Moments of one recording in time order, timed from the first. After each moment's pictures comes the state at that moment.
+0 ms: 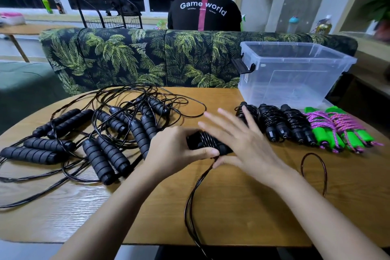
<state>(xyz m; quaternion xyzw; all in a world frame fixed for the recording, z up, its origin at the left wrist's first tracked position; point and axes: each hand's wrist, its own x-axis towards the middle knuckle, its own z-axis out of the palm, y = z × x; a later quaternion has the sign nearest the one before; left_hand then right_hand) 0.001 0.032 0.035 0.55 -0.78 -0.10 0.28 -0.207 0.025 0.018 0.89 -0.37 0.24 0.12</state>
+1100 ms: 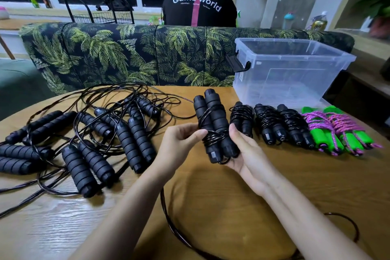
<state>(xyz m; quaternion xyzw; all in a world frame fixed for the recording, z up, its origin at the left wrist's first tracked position) -0.033 -0.010 0.001 0.42 -0.63 -0.43 0.49 -0.203 0.020 0.003 0.44 -0.43 0.50 -0.61</state>
